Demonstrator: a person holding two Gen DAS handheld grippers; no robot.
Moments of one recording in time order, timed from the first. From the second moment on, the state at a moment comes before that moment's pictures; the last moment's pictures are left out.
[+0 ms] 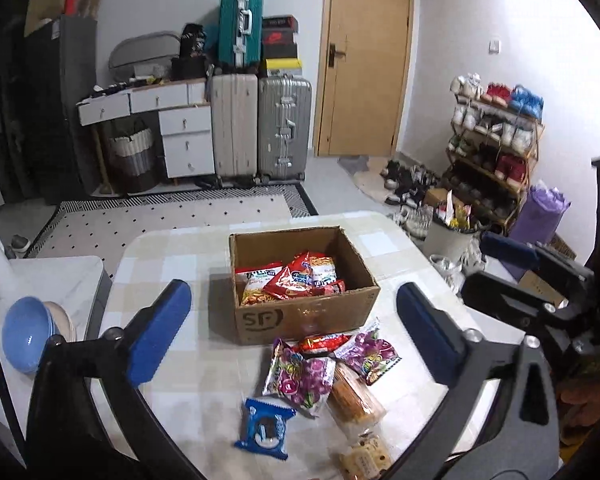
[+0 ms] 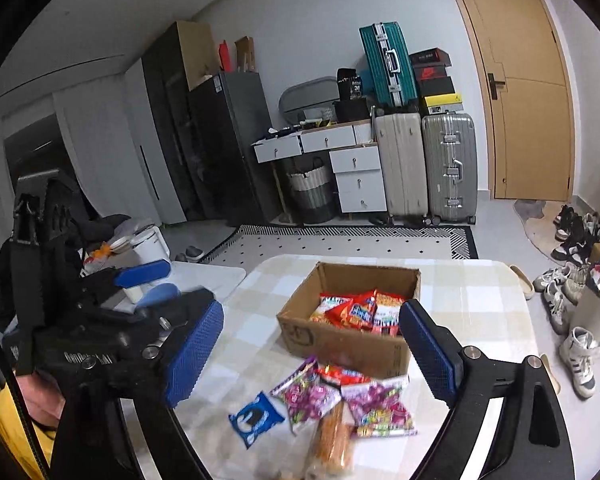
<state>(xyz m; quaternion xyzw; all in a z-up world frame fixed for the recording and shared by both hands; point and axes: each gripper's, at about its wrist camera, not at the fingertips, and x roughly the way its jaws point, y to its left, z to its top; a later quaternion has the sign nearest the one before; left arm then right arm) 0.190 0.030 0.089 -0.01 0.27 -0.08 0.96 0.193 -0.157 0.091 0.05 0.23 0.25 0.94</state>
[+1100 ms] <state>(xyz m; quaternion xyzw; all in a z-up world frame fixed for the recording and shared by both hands) 0.082 0.092 -0.102 -0.08 0.33 0.00 0.94 0.115 -0.117 -0.116 0.04 0.38 0.21 0.90</state>
